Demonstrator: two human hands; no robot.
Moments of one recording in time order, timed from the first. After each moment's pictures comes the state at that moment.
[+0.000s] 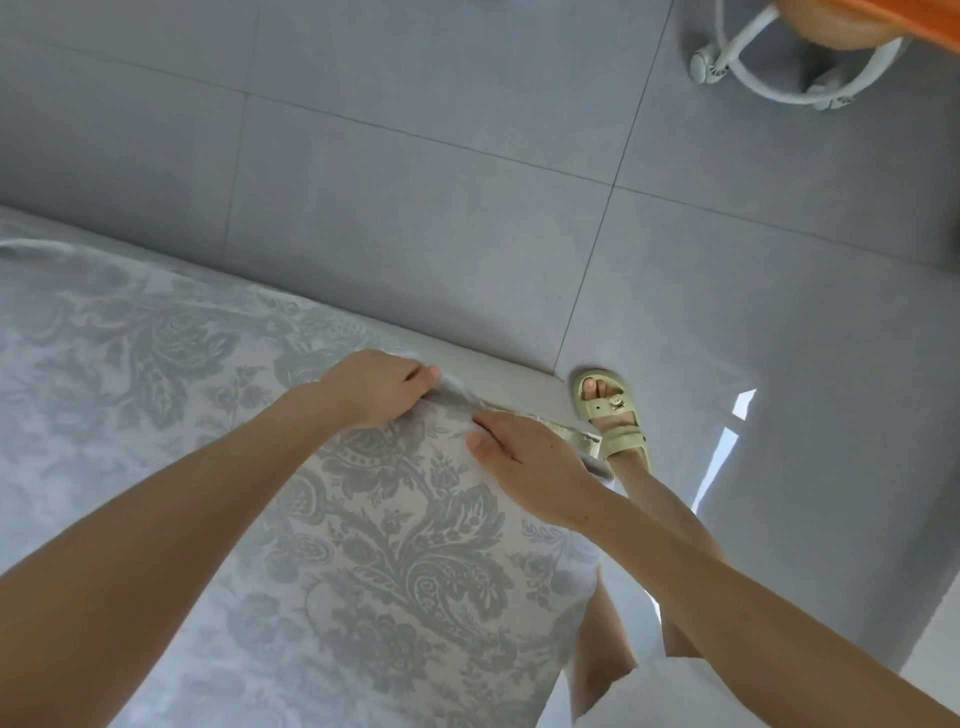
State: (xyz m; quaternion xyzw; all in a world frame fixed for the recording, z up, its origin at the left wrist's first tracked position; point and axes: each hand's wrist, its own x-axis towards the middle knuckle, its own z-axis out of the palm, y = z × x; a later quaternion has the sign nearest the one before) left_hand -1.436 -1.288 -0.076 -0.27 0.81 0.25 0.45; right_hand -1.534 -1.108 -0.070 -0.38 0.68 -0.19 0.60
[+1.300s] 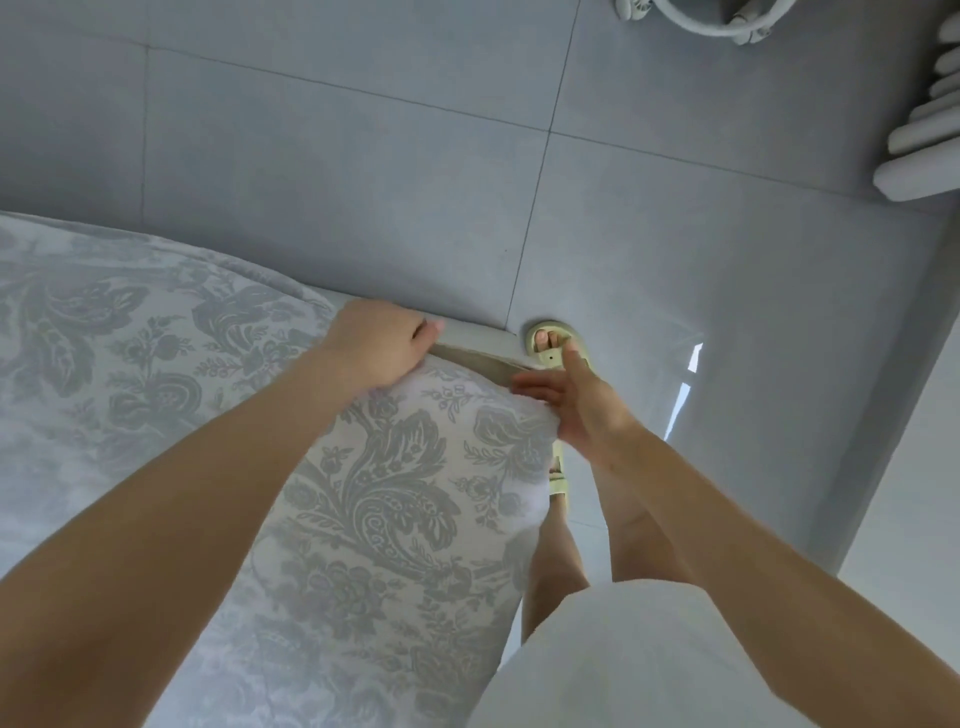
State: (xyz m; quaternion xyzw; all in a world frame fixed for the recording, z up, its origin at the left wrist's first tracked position) left_hand -1.454 -1.230 -0.105 -0.20 0.91 0.16 0.31; right_hand -1.567 -1.023 -0.105 0.24 0.56 -0.40 0.68
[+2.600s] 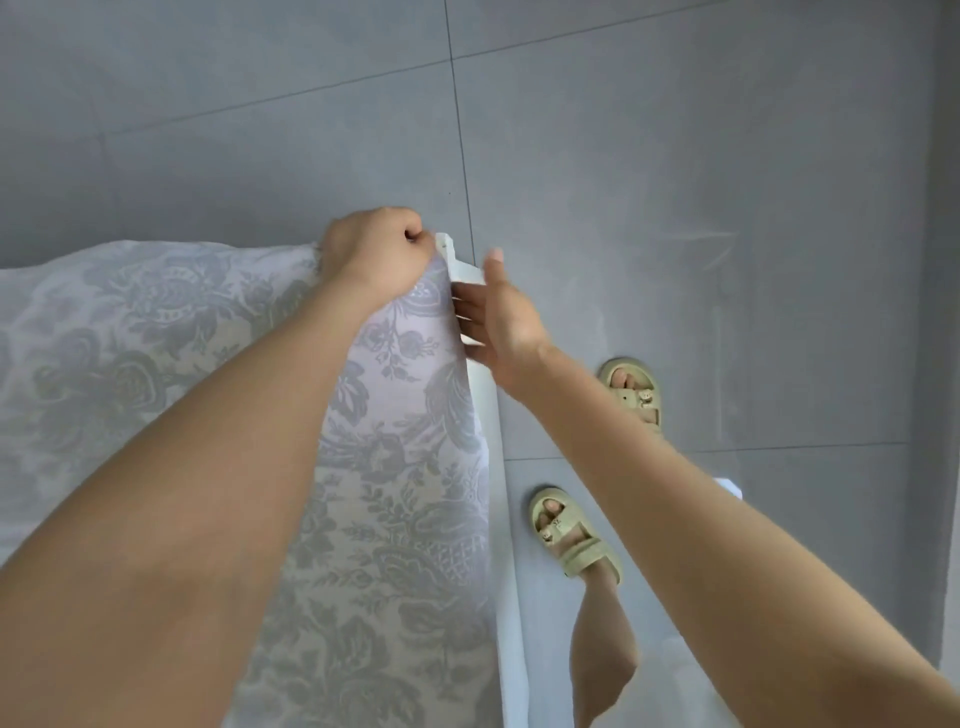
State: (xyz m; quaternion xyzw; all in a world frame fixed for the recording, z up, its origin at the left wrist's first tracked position) left_hand -1.490 -1.102 -0.115 -0.29 0.93 0.10 0.21; right_hand -1.497 -0.954 -0.112 0.23 0.53 -0.56 0.59
